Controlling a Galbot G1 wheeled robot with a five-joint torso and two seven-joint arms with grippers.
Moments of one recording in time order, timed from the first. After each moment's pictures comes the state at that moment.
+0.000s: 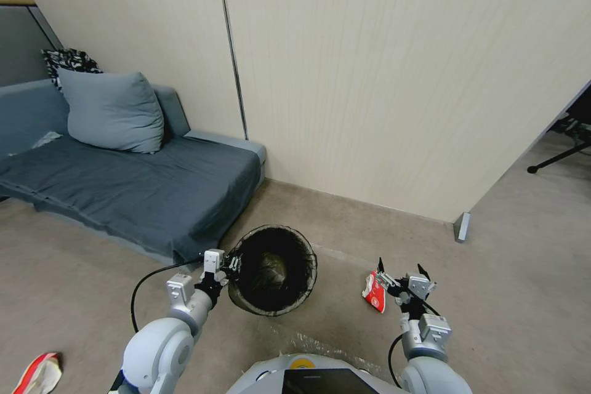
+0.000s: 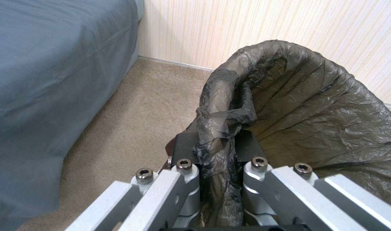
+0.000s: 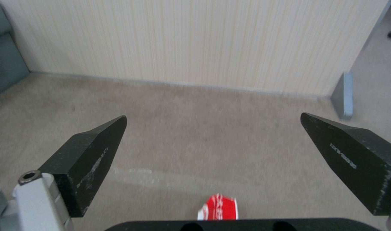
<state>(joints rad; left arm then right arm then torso) 1.68 -1.26 -0.60 -2.34 -0.44 0.50 0.05 -1.85 1.61 0.59 2.29 0.04 -0.21 0.18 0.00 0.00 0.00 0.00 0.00</state>
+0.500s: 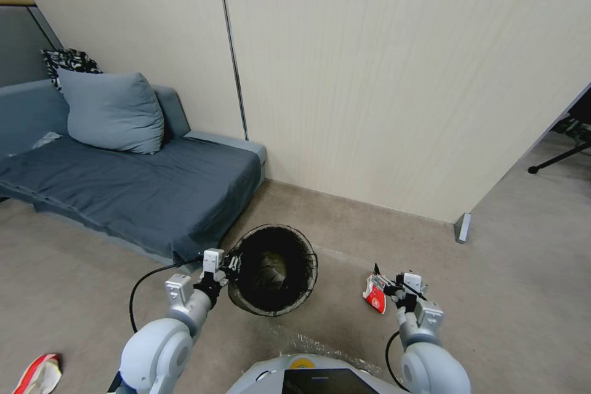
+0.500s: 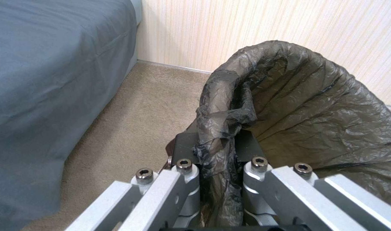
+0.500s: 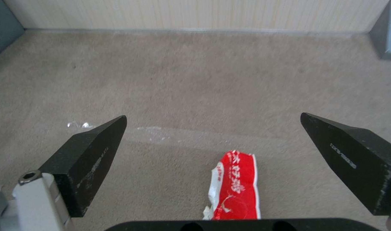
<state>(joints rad) 1.70 -1.26 -0.61 -2.37 -0.44 0.50 0.05 -1.69 1.43 0.59 2.17 0.35 -0.43 0.27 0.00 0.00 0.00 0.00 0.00</state>
